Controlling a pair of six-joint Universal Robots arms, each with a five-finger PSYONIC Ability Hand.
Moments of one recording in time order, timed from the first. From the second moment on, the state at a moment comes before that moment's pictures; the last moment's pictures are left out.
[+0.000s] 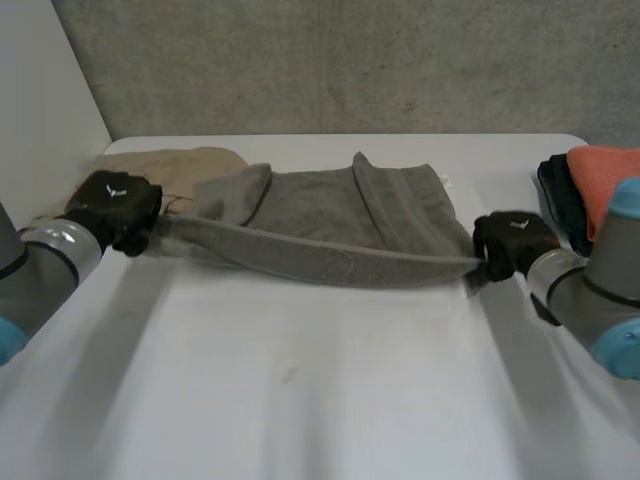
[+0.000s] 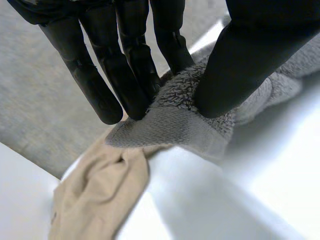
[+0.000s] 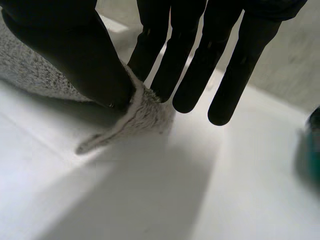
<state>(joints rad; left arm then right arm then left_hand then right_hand) 4.58 -1.89 -1.58 3.21 -1.35 3.69 1.77 -1.03 1.49 -0.12 1.37 2.90 1.16 1.20 1.19 1.20 0.98 1.14 1.18 1.18 1.19 0.99</state>
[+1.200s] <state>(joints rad) 4.49 -2.01 -0.93 3.45 -1.51 3.57 1.81 -1.11 1.00 -0.41 1.52 2.54 1.16 1.20 1.19 1.20 0.98 1.14 1.18 1.19 1.20 1.02</state>
